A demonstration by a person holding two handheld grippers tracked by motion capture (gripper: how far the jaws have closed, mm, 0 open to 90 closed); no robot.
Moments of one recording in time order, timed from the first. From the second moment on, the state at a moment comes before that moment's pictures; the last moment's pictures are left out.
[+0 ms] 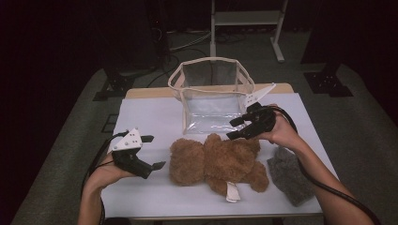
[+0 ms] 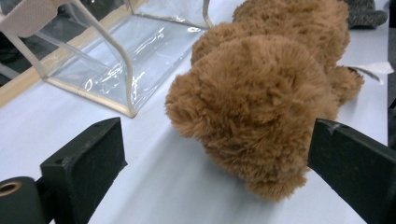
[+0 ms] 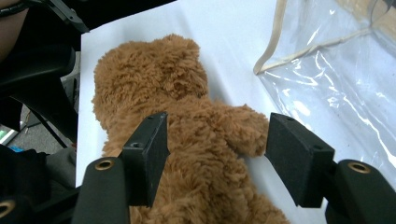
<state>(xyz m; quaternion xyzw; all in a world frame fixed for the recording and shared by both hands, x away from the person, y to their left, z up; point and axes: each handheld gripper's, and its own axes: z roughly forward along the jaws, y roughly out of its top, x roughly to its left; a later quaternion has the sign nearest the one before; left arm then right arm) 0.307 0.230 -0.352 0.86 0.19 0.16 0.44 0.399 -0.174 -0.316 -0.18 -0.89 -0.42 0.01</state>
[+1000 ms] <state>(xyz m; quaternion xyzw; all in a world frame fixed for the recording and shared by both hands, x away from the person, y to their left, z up) 0.306 0.242 -0.354 0.86 0.20 0.16 0.44 0.444 -0.127 -0.255 -0.11 -0.91 -0.41 -0.02</state>
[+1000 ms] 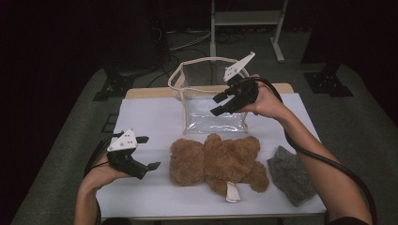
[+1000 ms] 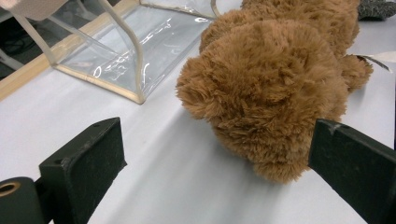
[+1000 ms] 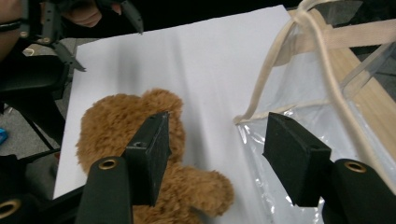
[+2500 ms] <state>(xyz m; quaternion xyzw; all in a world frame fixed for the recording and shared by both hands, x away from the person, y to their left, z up) 0.306 0.248 -0.359 0.87 0.20 0.15 0.43 0.503 -0.122 -0.275 -0.17 -0.92 -0.34 -0.02</state>
